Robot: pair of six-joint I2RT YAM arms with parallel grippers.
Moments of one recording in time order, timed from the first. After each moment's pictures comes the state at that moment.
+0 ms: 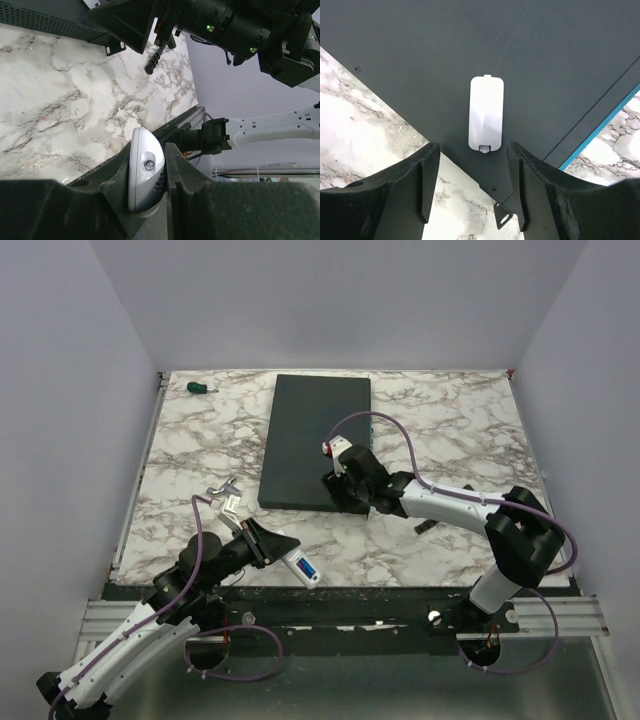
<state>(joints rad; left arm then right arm) -0.78 0.16 0.25 -0.29 0.11 -1.10 0.84 1.63 1.02 -0.15 0.14 0.06</state>
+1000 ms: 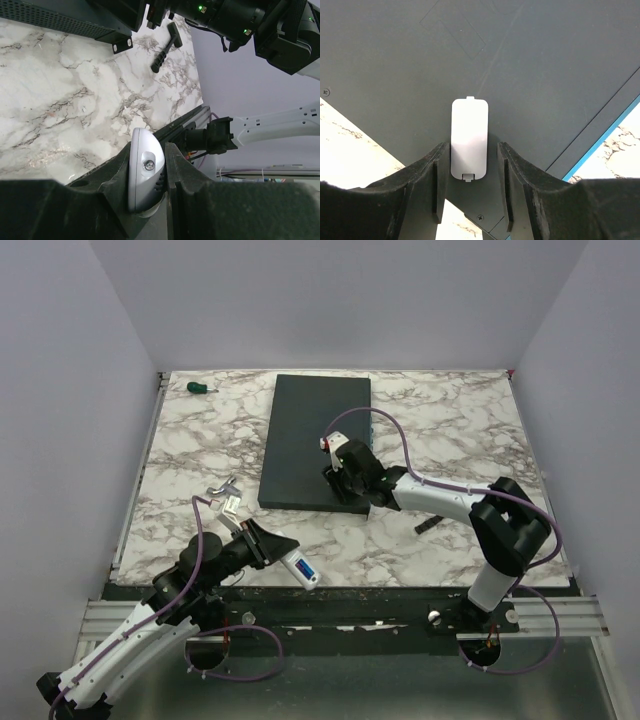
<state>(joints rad) -0.78 0.15 0.25 -0.32 0.10 -1.10 0.80 1.72 1.06 -0.11 0.14 0.03</state>
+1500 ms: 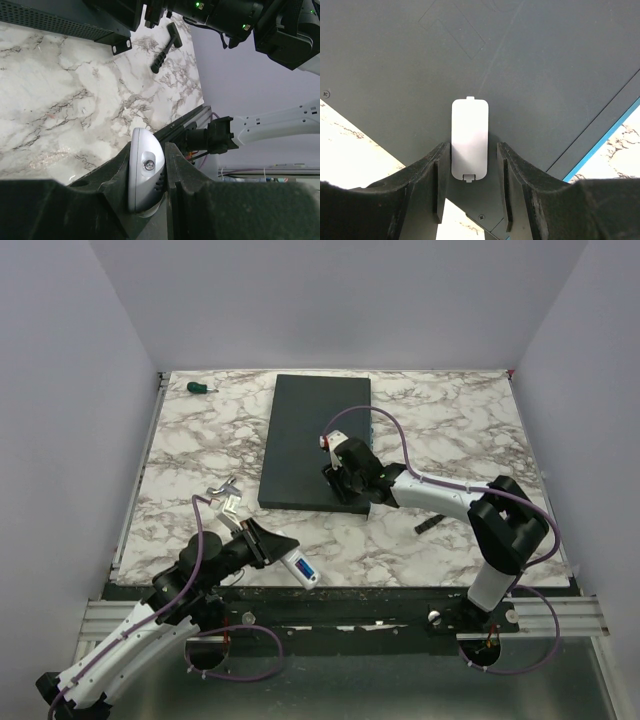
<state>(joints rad) -0.78 0.16 0.26 -0.32 0.10 -1.08 0.80 1.74 1.10 -0.15 0.13 0.05</state>
